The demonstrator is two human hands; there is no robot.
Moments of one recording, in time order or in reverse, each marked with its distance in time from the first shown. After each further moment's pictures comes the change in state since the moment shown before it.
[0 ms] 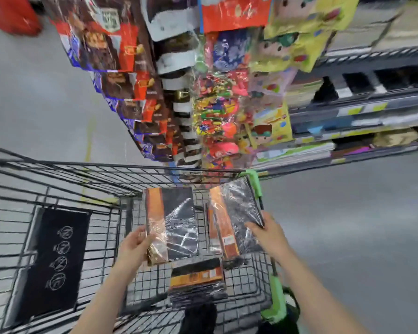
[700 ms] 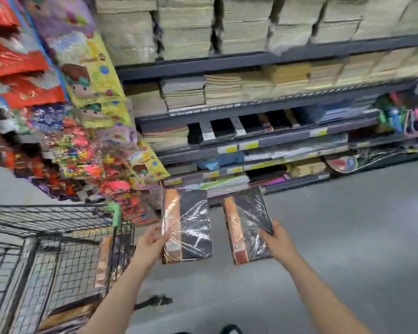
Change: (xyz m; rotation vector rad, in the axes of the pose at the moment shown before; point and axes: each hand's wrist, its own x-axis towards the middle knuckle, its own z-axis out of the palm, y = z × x) left_hand -0.129 0.134 0.426 -0.081 -0.013 0.224; right_hand -0.008 0.160 -0.439 0.099 0.191 -0.107
